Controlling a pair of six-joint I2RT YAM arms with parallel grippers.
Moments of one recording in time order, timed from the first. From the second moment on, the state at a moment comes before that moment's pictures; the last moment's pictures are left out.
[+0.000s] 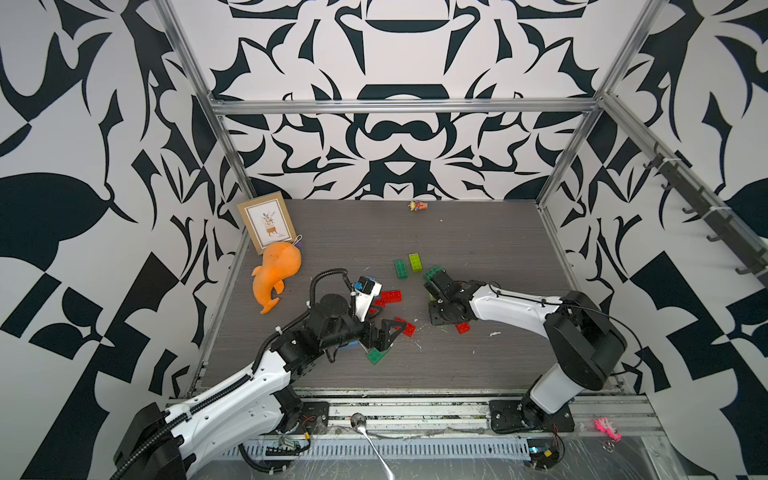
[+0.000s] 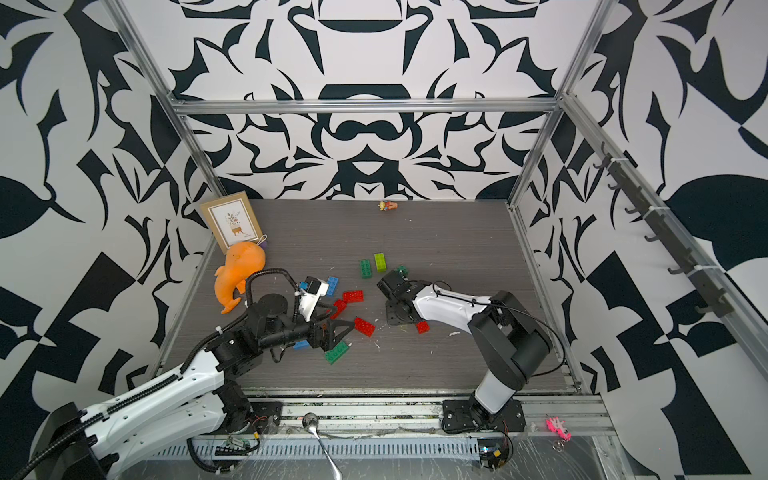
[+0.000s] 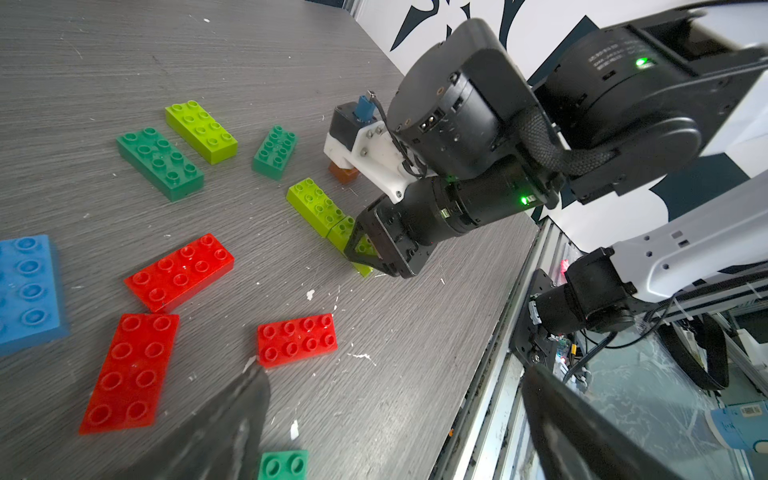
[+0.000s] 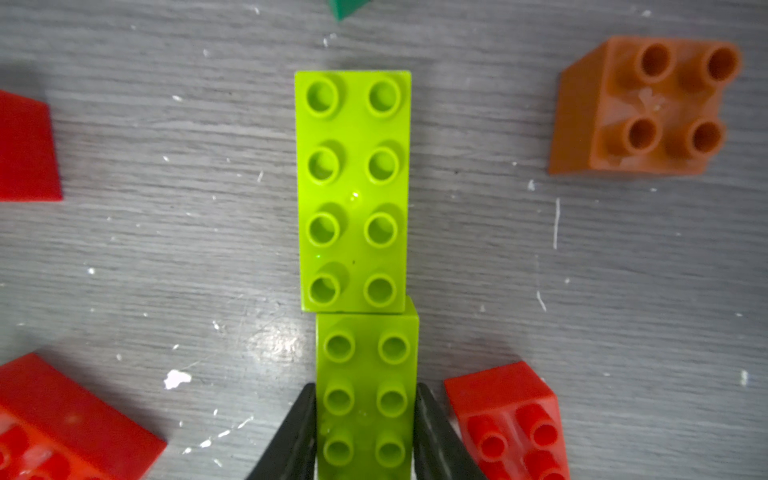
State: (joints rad) left arm -0.82 0.86 0.47 -0.01 0.31 -0.43; right arm 0.71 1.64 0.91 -0.54 0.14 0.60
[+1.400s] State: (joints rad) left arm -0.83 0.88 0.47 0.03 0.33 -0.47; right arm 0.57 1.28 0.92 -0.61 0.06 0.50
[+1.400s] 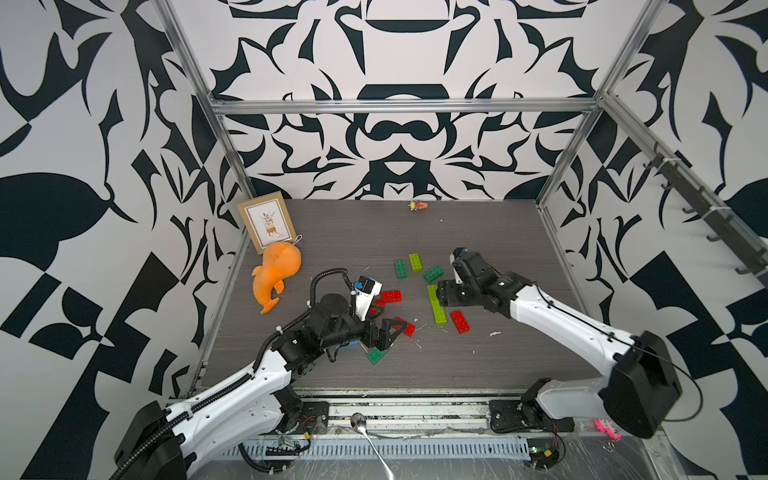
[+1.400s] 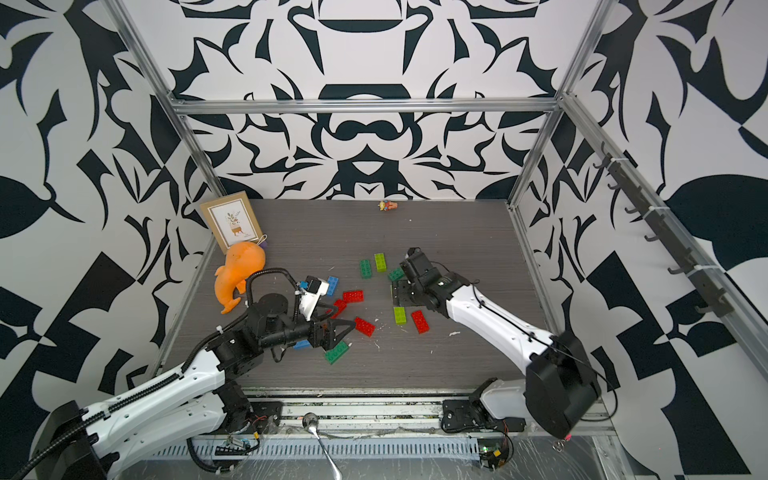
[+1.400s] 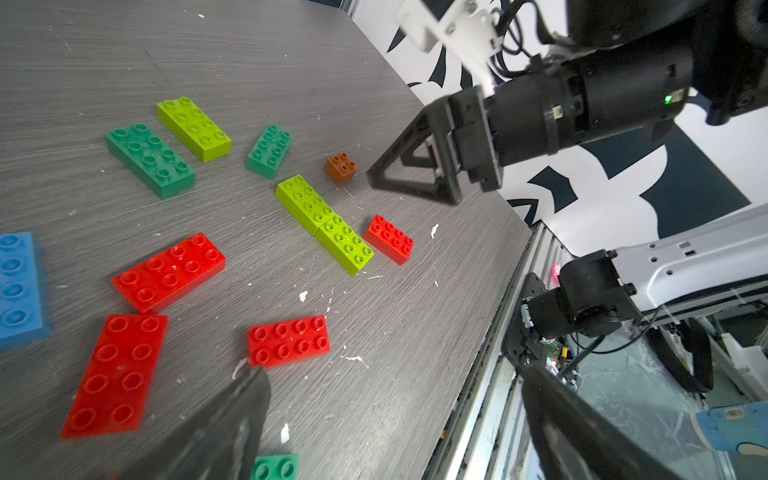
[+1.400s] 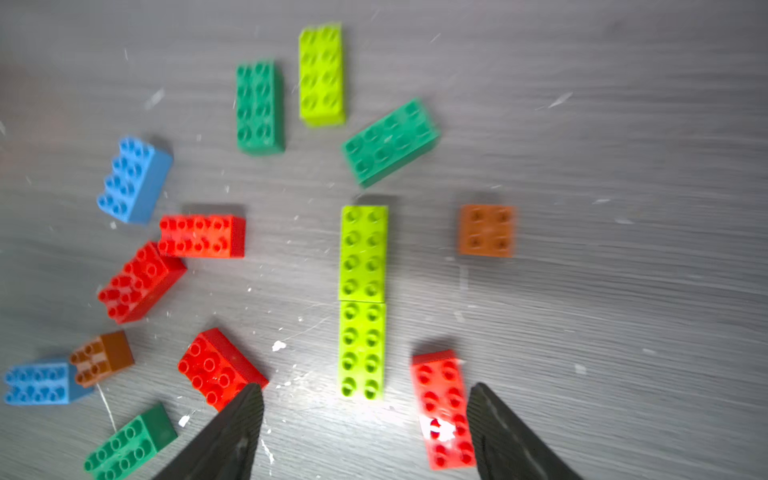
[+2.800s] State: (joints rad) left arm -1.18 1.24 0.62 0.06 0.10 -0.28; right arm 0.51 1.47 0.74 -0.52 0.03 0.49
